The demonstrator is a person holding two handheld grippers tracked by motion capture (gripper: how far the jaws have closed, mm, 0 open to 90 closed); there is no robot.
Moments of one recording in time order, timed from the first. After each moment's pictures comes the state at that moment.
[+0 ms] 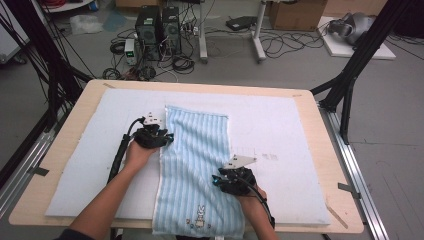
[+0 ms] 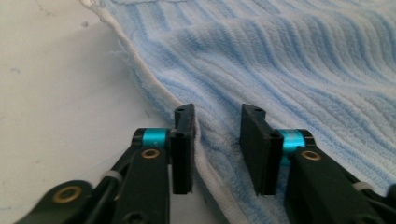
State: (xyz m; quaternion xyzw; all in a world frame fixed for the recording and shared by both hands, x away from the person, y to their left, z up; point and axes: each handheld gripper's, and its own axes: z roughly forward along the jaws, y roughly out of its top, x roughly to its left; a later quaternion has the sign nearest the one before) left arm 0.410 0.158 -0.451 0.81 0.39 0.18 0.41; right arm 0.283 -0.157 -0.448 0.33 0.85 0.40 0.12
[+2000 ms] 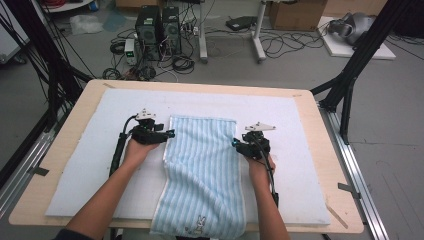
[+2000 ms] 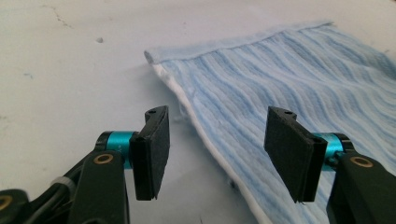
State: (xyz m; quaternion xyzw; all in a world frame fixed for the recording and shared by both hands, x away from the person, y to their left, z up) left arm 0.422 0.165 -0.442 0.75 0.45 0.15 0.46; right arm 0.375 -0.204 -0.434 0.48 0.76 0.39 0.21
